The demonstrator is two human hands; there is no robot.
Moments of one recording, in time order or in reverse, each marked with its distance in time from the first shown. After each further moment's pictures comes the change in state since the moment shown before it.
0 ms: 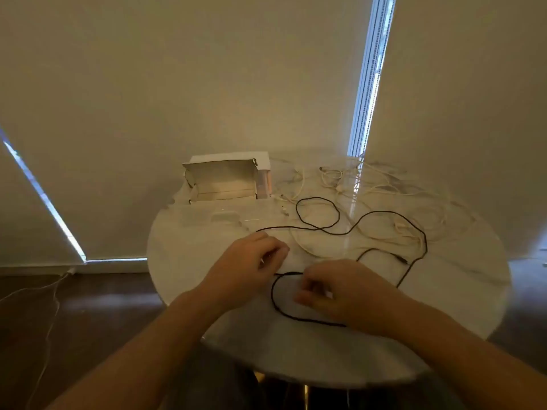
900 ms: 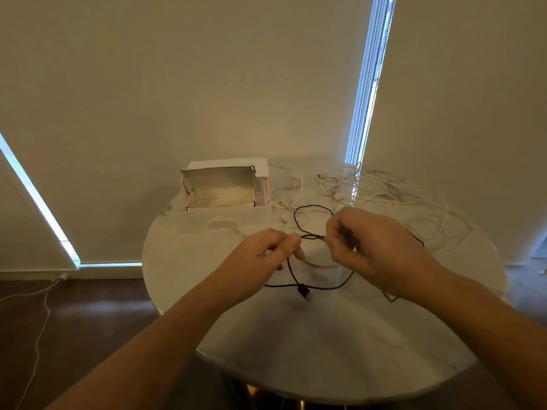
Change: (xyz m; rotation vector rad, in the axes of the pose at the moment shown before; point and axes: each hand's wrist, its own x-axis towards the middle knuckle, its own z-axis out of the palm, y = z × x) left_hand 0.019 0.028 -0.012 -0.486 -0.067 -0.208; right_hand 0.004 0.016 -0.060 -0.007 0.380 -0.058
